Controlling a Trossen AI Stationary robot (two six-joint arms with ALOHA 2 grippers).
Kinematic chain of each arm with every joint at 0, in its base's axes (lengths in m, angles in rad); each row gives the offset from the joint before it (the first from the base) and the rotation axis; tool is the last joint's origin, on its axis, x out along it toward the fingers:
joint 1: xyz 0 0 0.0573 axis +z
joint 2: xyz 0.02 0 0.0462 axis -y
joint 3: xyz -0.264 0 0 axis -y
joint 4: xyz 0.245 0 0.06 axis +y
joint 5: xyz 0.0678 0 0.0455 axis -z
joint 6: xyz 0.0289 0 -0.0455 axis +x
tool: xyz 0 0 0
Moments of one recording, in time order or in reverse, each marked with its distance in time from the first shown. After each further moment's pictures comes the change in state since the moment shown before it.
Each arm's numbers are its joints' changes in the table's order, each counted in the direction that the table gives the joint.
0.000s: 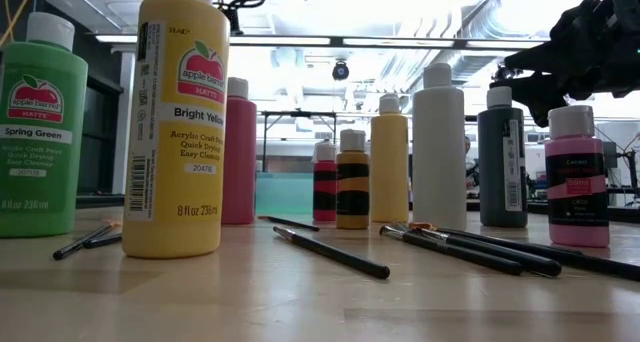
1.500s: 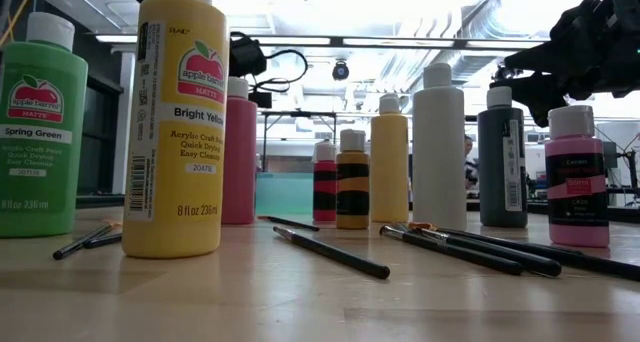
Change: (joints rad) left arm 0.255 -0.388 0.012 -0.367 0.066 -0.089; right arm 0.000 0.000 0.000 0.000 0.000 0.000
